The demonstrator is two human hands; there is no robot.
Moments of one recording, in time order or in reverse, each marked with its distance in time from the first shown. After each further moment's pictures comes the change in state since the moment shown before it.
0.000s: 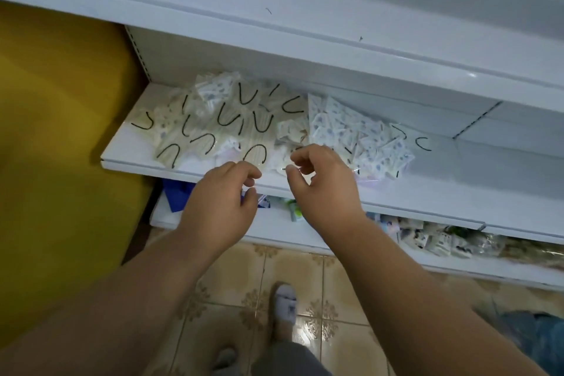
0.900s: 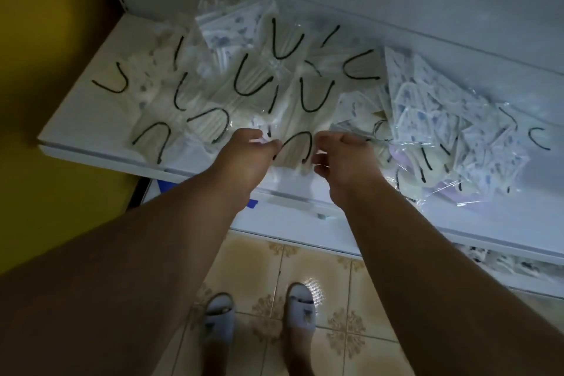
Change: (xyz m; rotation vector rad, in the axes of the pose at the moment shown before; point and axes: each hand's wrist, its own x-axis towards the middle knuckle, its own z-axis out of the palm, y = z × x) left_hand 0.185 -0.180 0.137 -0.775 -0.147 -0.794; right_hand 0.174 0.130 0.209 0.793 -0.027 0.814
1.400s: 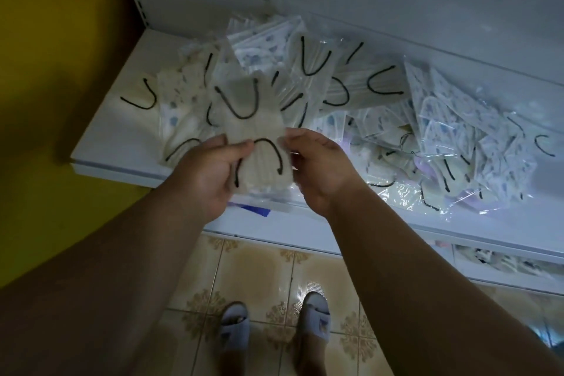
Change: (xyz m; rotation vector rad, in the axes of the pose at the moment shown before) left_hand 0.005 0.002 -0.099 -0.492 -0.131 -0.052; right_hand -0.034 -0.003 0.092 0.116 -0.339 0.008
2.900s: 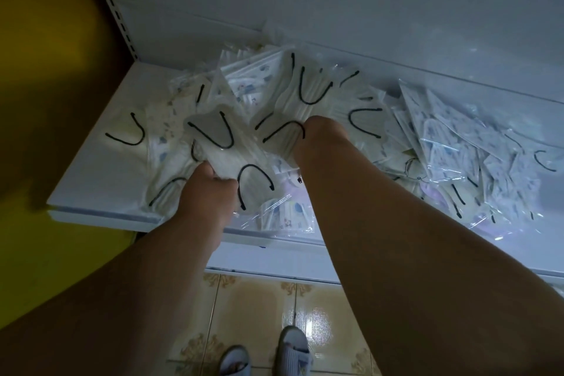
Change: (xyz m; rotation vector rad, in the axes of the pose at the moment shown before) left_hand 0.057 -0.012 -0.006 0.587 0.372 0.149; right_hand 0.107 -0.044 0.012 -0.953 0.533 0.120
